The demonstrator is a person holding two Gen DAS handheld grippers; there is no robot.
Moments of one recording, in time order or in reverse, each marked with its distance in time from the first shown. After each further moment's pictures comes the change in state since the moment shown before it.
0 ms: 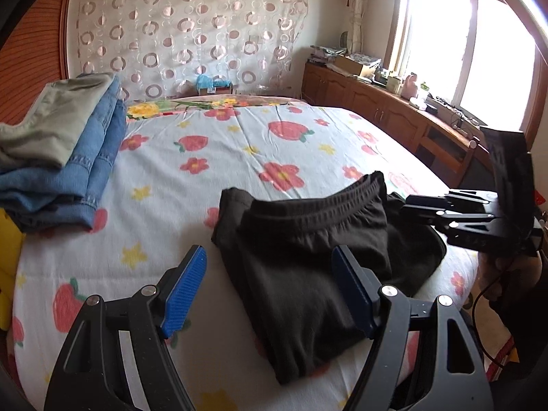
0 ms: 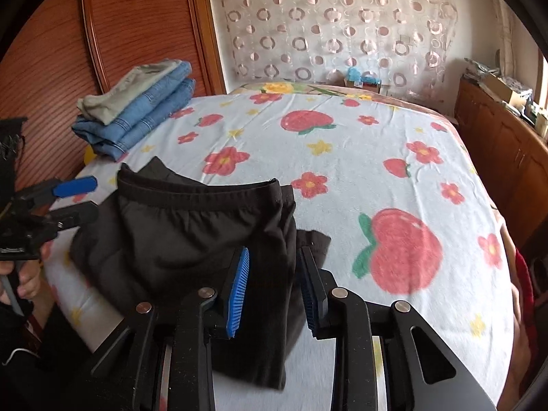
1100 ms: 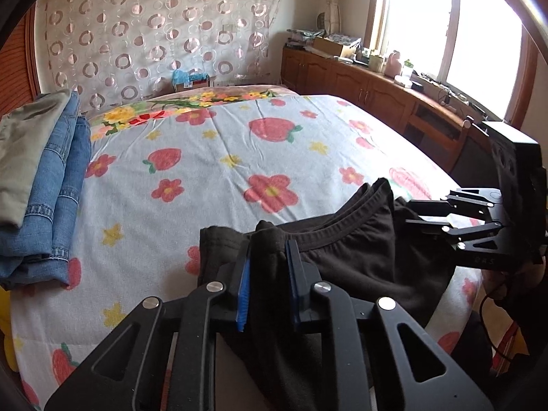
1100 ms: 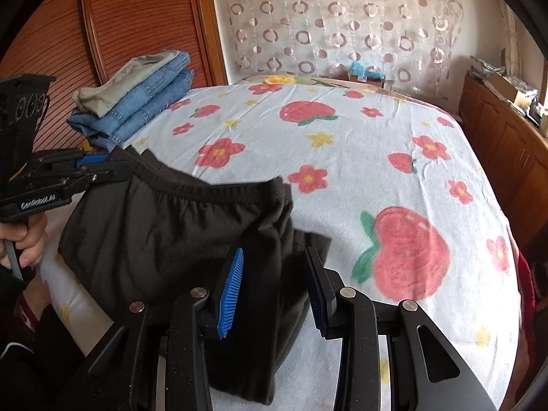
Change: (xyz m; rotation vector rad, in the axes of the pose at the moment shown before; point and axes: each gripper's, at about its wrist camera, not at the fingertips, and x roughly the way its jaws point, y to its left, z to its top) left arm 0.036 -0.005 0.032 0.094 0.064 -0.055; right arm 0.011 -0.012 0.005 -0.012 0.022 0.017
